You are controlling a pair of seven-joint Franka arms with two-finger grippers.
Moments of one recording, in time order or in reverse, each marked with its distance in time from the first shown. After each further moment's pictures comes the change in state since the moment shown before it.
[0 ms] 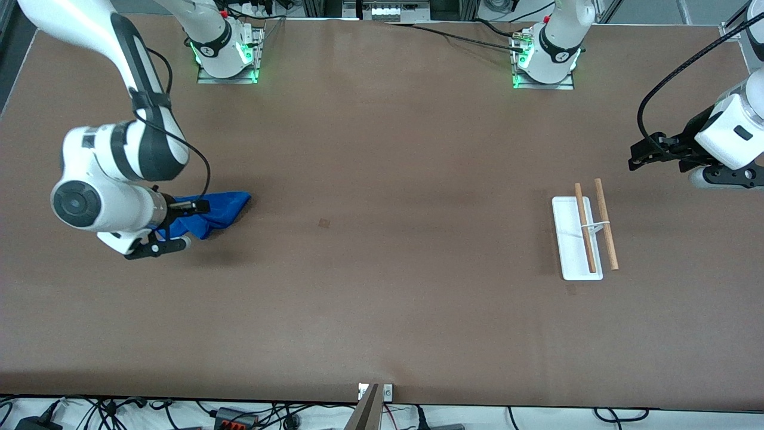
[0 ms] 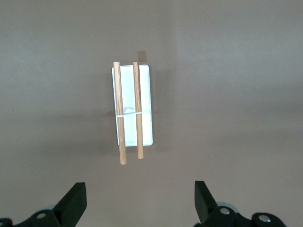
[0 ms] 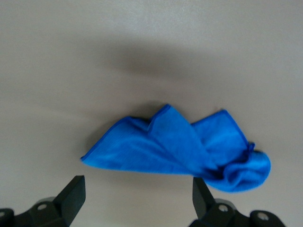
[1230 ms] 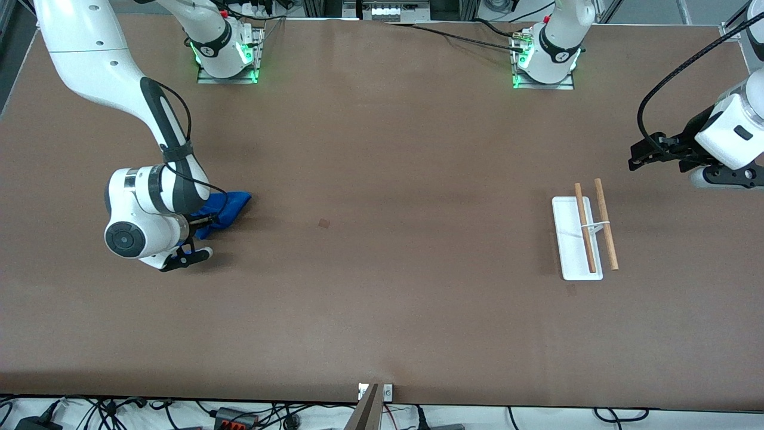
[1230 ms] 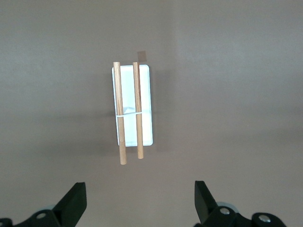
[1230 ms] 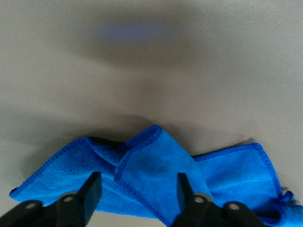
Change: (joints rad) left arm 0.000 0.000 0.000 0.000 0.000 0.000 0.000; right arm -0.031 0.183 -0.006 -0.004 -0.012 0.072 -0.103
